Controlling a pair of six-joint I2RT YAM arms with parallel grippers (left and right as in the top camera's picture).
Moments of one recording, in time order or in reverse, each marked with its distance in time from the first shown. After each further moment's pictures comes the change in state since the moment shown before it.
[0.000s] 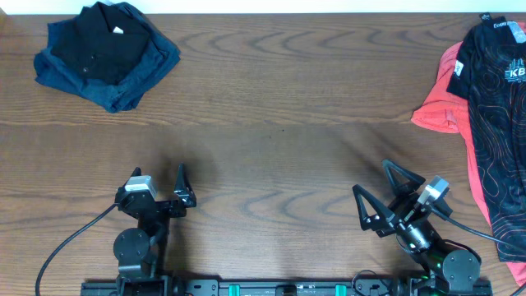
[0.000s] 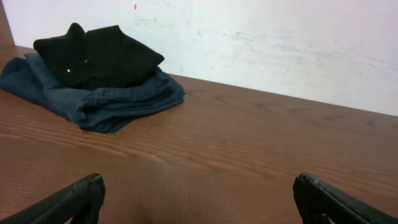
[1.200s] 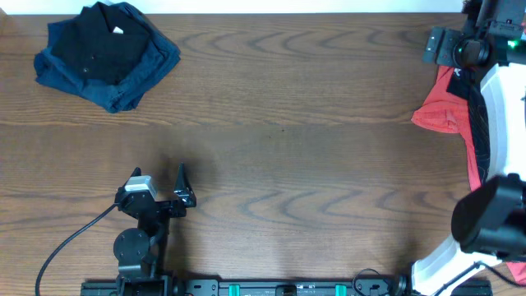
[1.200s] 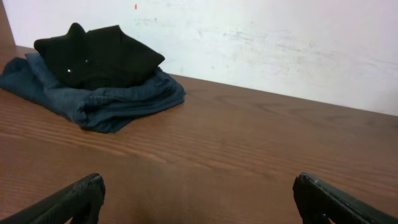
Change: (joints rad) left arm -0.001 0.000 -0.001 0.001 -0.003 0.000; right arm -0.171 1.876 1.753 -1.042 0.717 -0.583
